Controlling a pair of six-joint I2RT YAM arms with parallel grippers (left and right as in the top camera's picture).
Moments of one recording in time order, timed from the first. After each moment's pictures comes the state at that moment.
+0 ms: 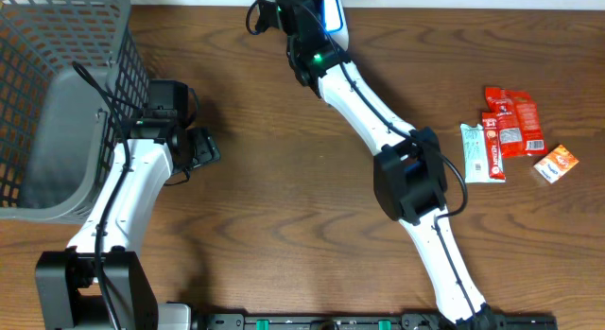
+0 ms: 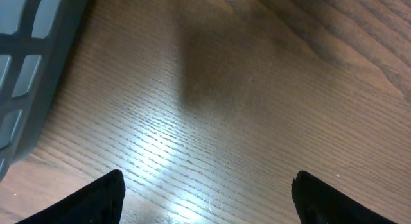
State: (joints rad) left arm -0.01 1.56 1.08 -0.82 -0.08 -0.43; right arm 0.54 2.59 2.33 -0.02 0.58 -1.45
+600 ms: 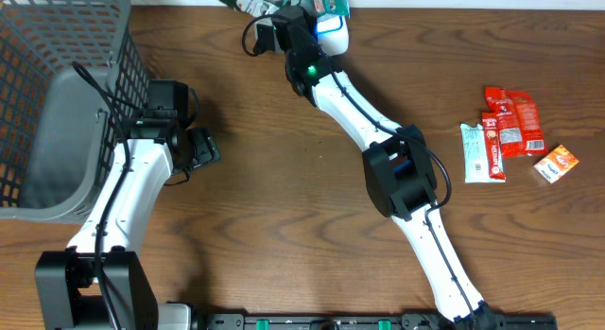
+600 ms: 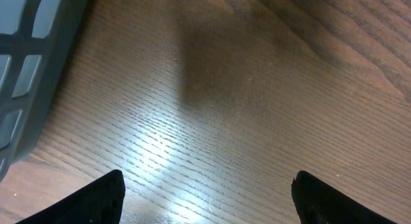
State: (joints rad) left arm -0.01 1.56 1.08 -0.82 -0.08 -0.43; right arm 0.55 2.67 2.33 -0.15 0.51 -1.30
